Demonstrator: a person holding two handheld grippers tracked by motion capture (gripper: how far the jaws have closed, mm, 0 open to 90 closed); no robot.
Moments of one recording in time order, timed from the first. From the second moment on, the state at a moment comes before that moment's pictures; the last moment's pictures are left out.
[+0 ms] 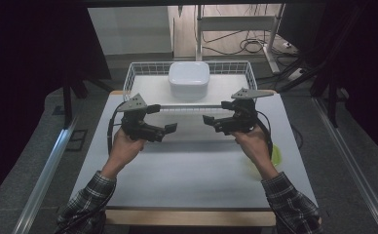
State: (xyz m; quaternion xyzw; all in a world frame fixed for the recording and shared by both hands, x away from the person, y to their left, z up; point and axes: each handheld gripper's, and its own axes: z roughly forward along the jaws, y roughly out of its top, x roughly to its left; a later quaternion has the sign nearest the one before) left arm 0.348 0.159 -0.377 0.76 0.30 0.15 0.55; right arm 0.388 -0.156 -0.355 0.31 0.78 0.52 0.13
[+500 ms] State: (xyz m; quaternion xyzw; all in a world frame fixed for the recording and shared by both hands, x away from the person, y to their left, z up) left arm 0.326 0.170 -0.415 0.77 0.29 0.16 0.55; right arm 0.363 -0.165 -0.390 0.29 0.80 0.50 0.14
